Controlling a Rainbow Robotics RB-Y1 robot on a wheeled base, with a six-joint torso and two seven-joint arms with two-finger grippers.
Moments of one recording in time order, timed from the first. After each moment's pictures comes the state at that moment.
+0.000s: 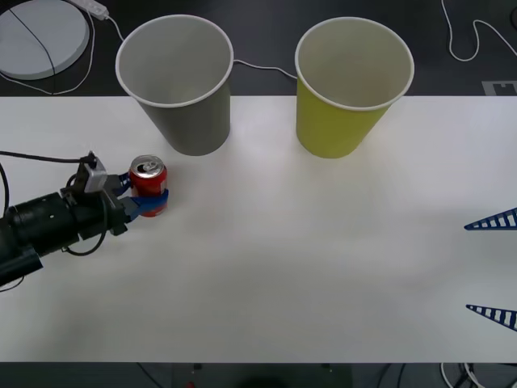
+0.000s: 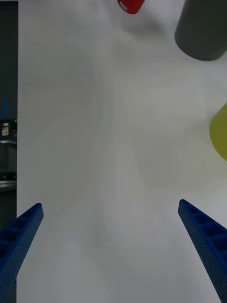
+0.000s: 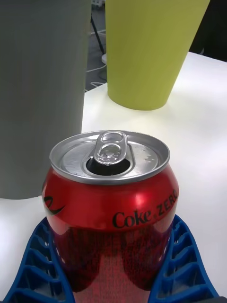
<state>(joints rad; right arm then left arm) 0.42 -0.88 -0.55 -2.14 1.40 -1.38 -0.05 -0.17 0.51 0.09 -1.31 -1.29 -1.01 -0.13</state>
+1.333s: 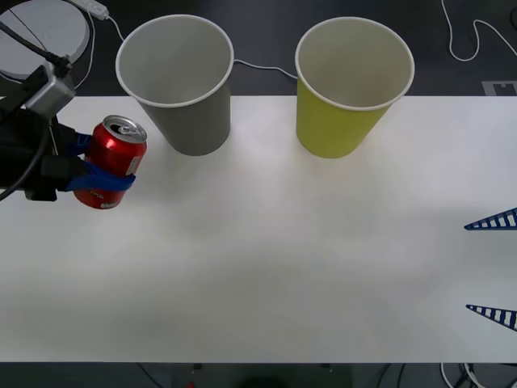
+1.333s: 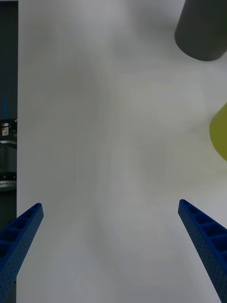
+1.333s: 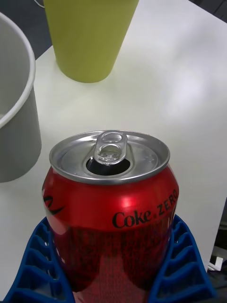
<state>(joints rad) 0.42 -0.88 -0.55 -2.14 1.40 -1.38 -0.05 -0.21 1.10 0.11 -2.07 -1.50 -1.24 0.98</state>
